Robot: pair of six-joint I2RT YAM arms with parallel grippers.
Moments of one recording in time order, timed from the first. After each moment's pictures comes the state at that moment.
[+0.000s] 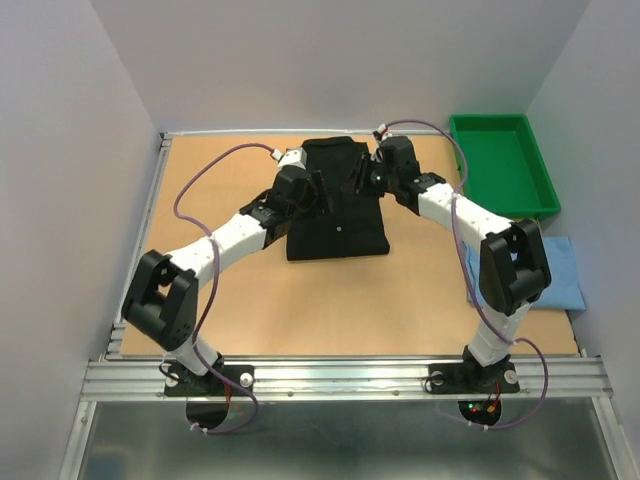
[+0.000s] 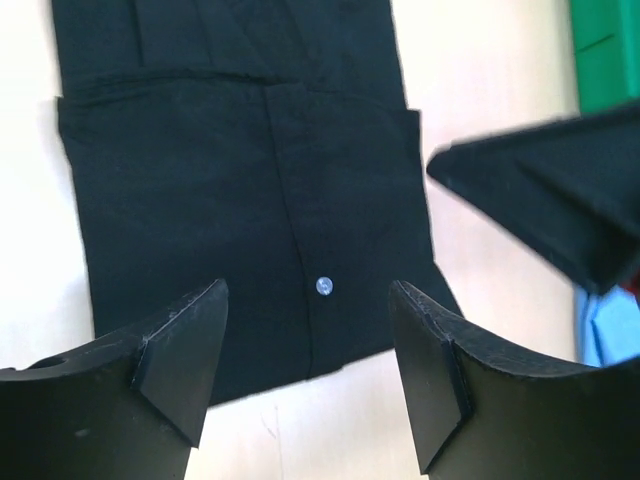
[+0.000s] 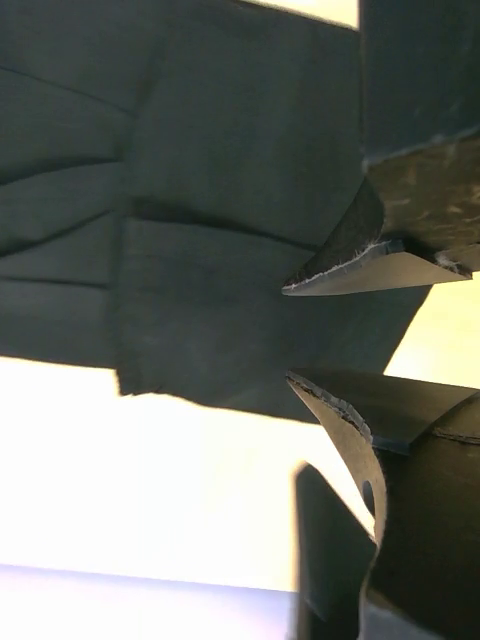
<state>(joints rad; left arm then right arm) -0.61 1.54 1.12 -0.13 -0.17 -0.64 0.46 1.81 1.45 -0.18 -0.21 0.56</state>
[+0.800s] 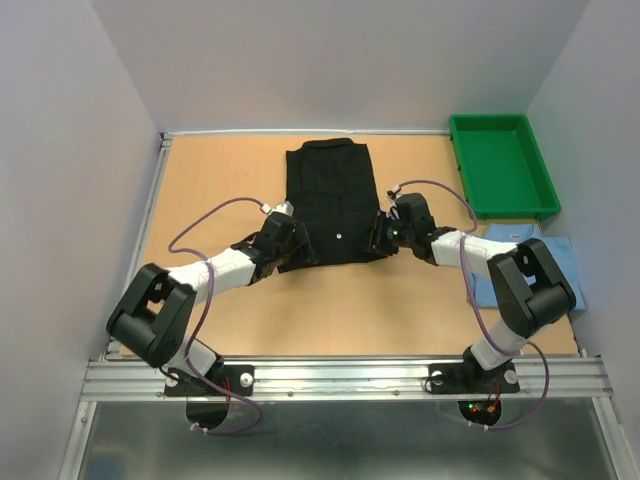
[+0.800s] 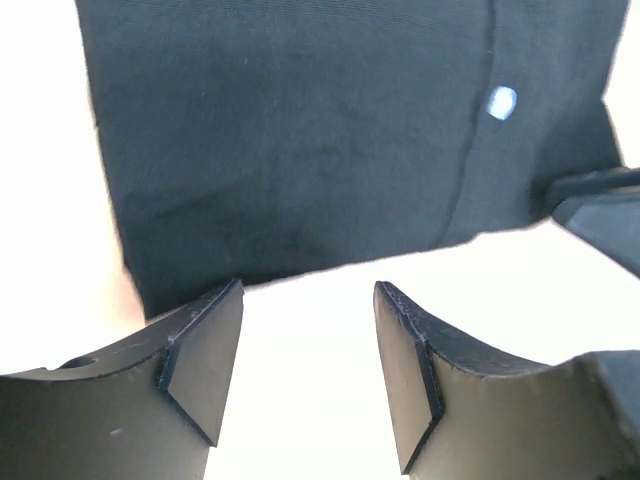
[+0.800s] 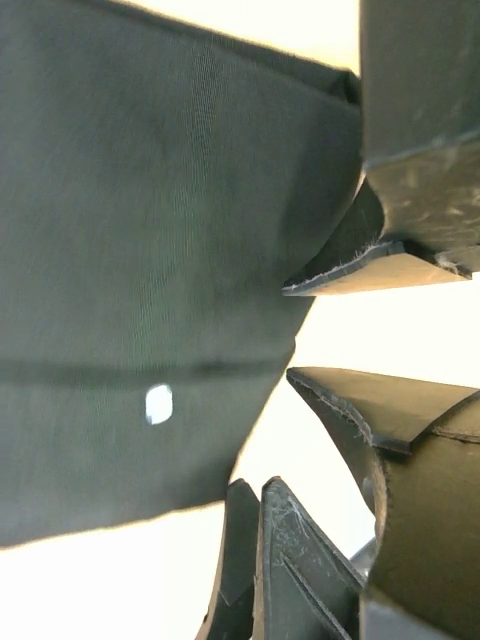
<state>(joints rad) -0.60 1.51 0.72 -0.02 0.01 -0.78 0.45 1.66 0.83 0.10 -0.36 0.67</state>
